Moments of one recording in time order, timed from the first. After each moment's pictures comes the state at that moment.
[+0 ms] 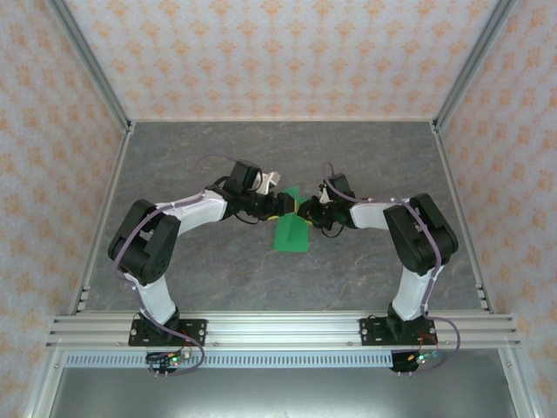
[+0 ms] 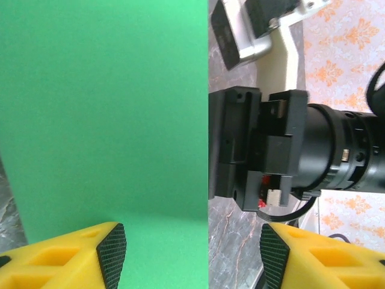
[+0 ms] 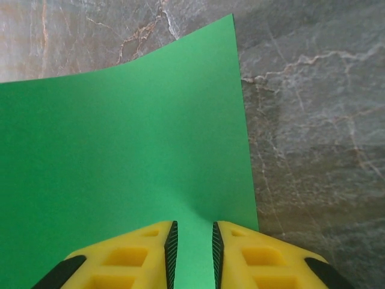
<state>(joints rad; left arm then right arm) -0.46 1.79 1.07 -0.11 0.68 -0.67 0.43 1.83 0.88 0.06 -0.48 0.89</state>
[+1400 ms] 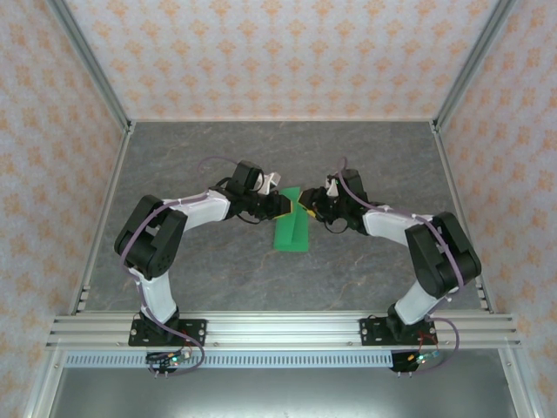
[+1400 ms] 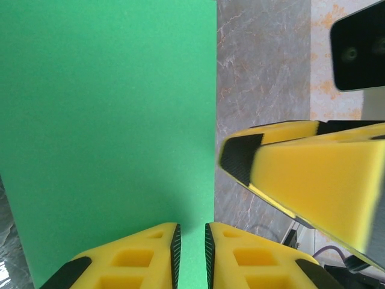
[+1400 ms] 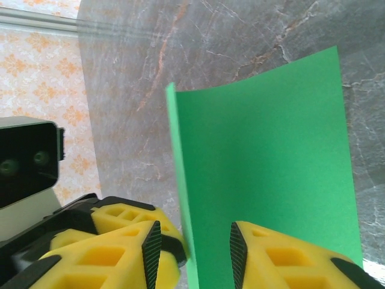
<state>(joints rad) -0.46 1.84 1.08 -0.06 0.67 -0.72 0.41 1.62 0.79 0.17 -0.52 1.03</state>
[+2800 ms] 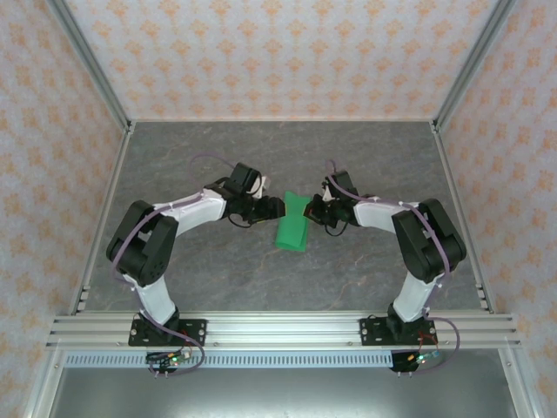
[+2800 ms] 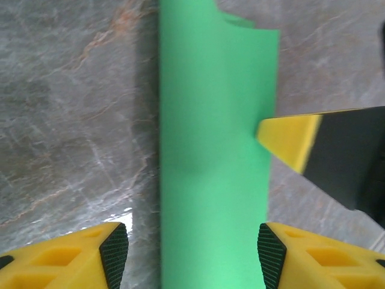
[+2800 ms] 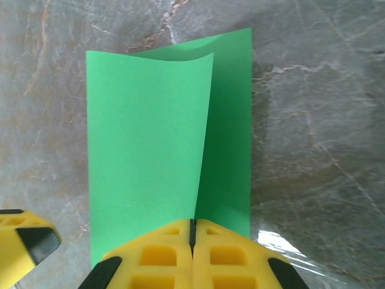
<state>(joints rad) -0.46 1.78 1.09 -0.32 0.44 -0.64 0.43 1.76 0.90 -0.08 -0.41 0.81</state>
